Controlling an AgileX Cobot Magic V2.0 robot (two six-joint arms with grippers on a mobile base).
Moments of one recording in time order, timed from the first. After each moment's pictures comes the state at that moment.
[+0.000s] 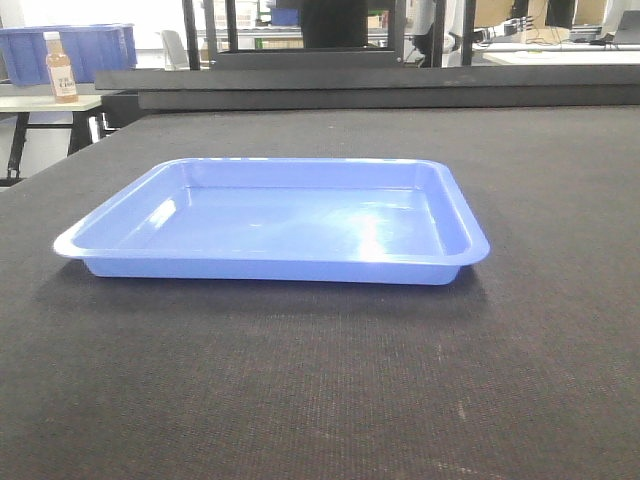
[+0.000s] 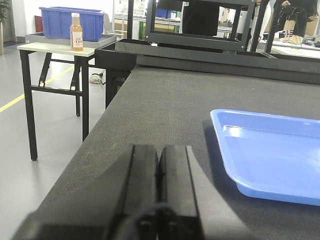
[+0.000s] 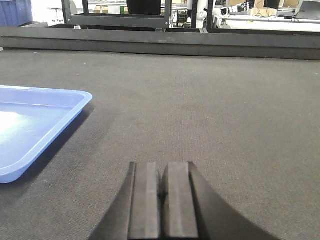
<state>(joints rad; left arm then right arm) -0.05 -0.01 0.03 -0.14 0.02 0.06 -0.01 -0.01 0.03 0.13 0.08 -0.08</state>
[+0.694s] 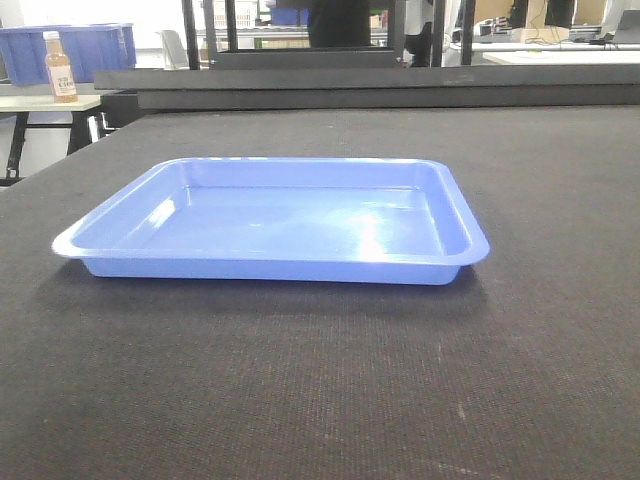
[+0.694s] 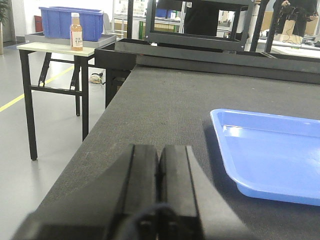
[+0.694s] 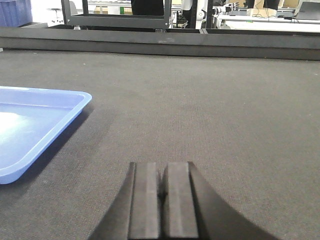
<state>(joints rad) -0.05 -0.01 0.03 -0.14 0.02 0.06 -0.01 -0.01 0.03 0.13 0.07 -0.08</state>
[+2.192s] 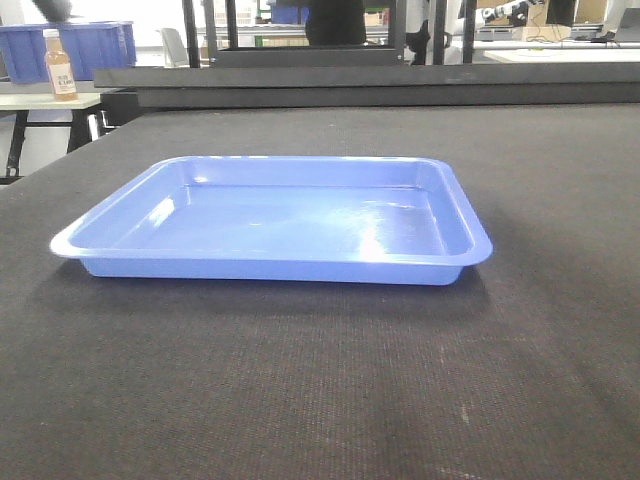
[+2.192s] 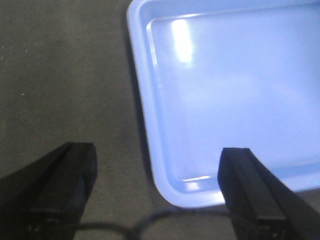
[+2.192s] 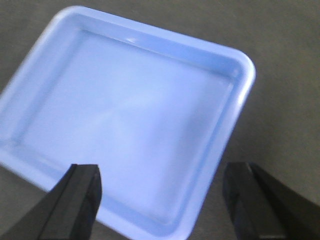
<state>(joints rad) -0.26 1.49 -1.41 -0.08 0.93 0.05 0.32 1.48 -1.40 0.21 0.80 0.07</state>
